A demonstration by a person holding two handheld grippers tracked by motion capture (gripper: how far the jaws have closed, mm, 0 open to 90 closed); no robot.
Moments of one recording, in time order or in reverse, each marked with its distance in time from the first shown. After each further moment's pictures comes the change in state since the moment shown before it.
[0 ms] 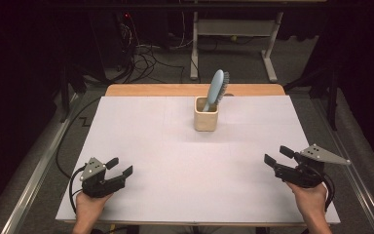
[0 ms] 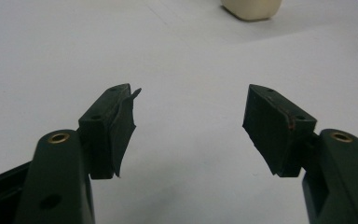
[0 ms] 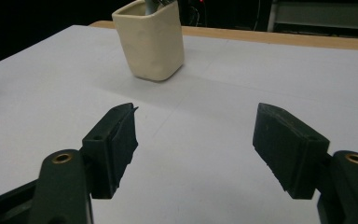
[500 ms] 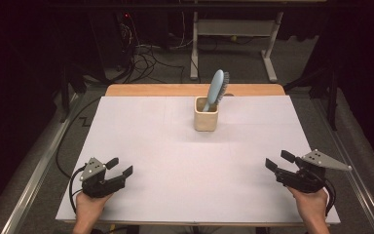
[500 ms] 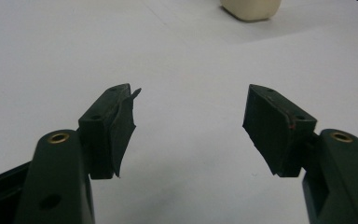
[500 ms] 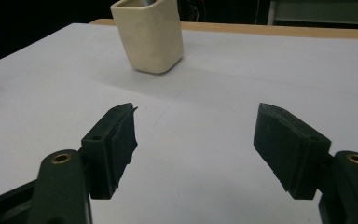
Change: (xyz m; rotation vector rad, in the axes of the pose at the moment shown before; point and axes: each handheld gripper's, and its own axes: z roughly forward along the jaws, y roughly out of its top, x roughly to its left) left arm 0.000 0.000 0.000 -0.001 -0.002 -0.001; right arm -0.001 -0.013 -0.004 -0.003 0.000 0.014
